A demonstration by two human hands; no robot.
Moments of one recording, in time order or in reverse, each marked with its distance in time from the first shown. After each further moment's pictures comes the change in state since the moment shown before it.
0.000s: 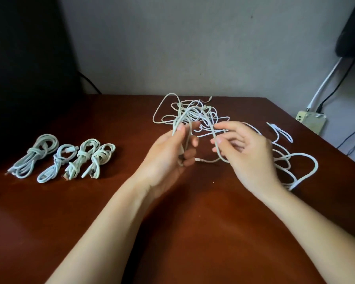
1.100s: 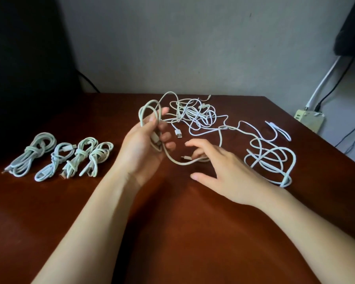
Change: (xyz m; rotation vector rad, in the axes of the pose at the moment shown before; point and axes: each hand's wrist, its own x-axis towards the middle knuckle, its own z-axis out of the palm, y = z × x) left_hand 0.005 0.017 -0.022 -0.235 0.163 0.085; right_hand -0.008 0.007 -0.001 -0.515 -0.614 -0.109
